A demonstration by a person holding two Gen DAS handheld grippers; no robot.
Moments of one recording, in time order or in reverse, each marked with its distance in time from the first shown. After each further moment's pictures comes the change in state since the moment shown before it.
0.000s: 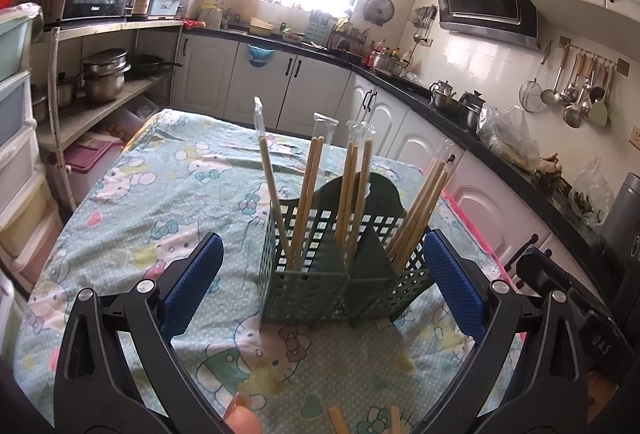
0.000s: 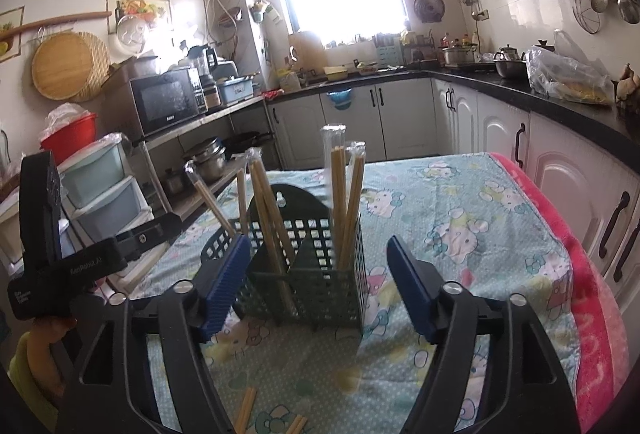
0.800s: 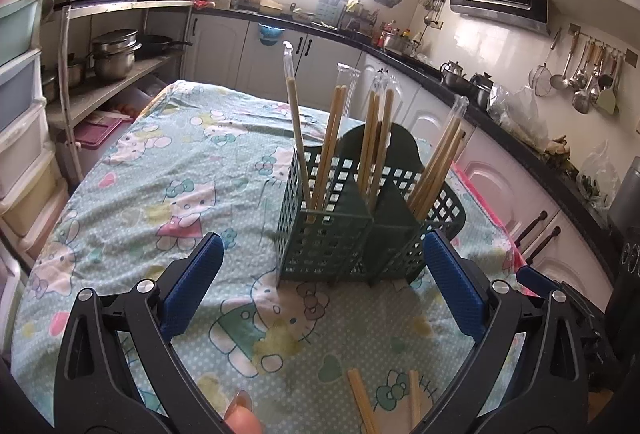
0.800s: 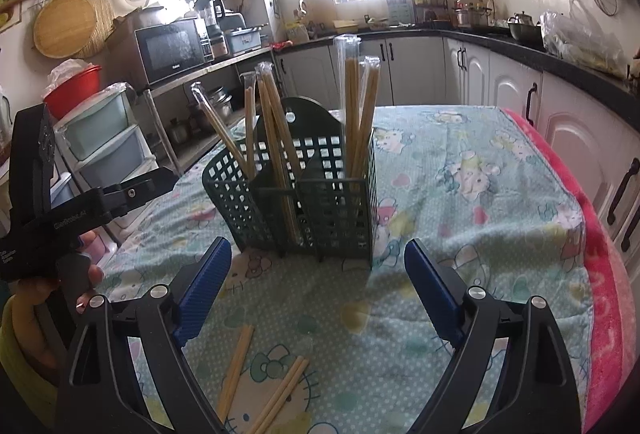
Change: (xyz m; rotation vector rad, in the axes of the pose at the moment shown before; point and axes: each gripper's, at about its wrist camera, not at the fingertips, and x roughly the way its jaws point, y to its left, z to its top) left arm -0.004 0.013 -0.032 -0.008 0.072 0.031; right arm 0.010 0.005 -0.044 -0.034 0.171 0.023
